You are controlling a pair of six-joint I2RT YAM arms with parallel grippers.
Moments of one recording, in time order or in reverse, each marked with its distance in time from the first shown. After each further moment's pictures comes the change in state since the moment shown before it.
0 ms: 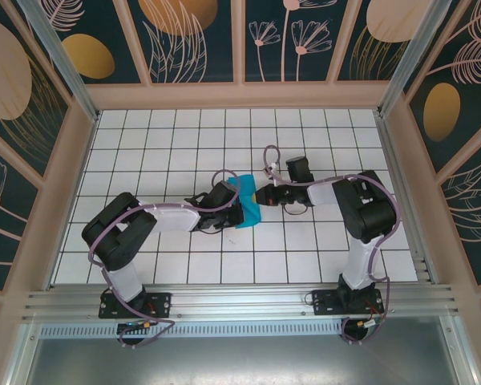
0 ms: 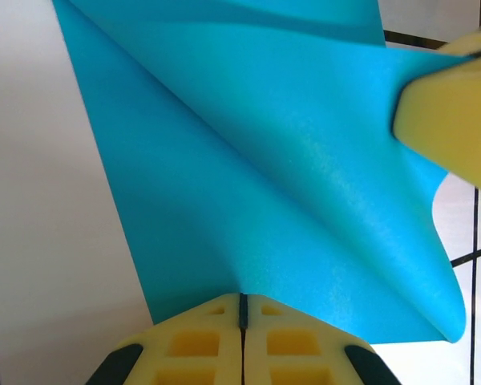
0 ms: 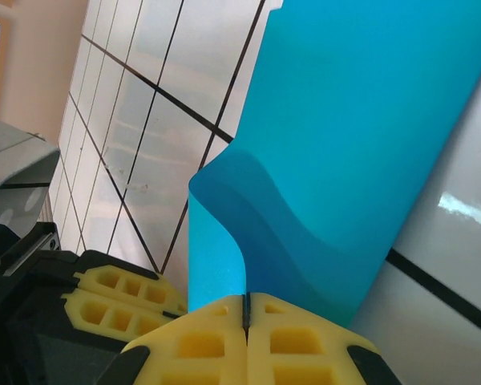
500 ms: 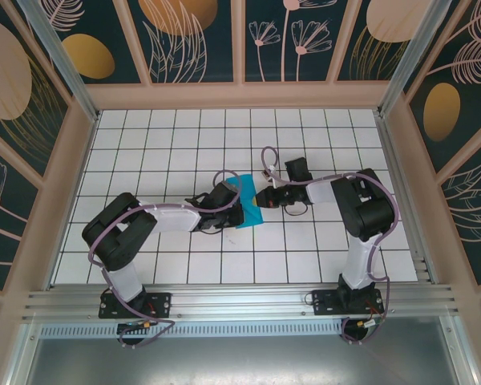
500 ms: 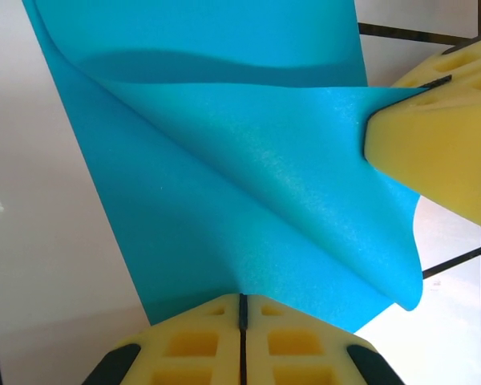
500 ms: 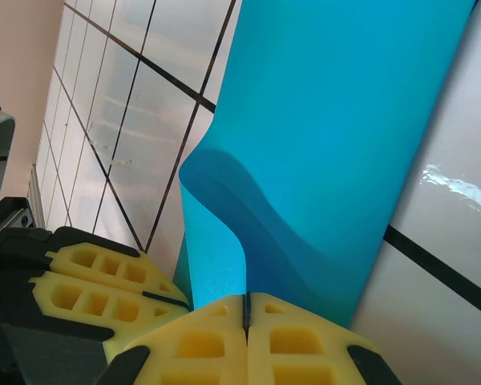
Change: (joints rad) left arm -0.005 0.000 0.002 -0.004 -0.019 0.043; right arm 0.000 0.016 0.018 -0.083 -0.006 -0.063
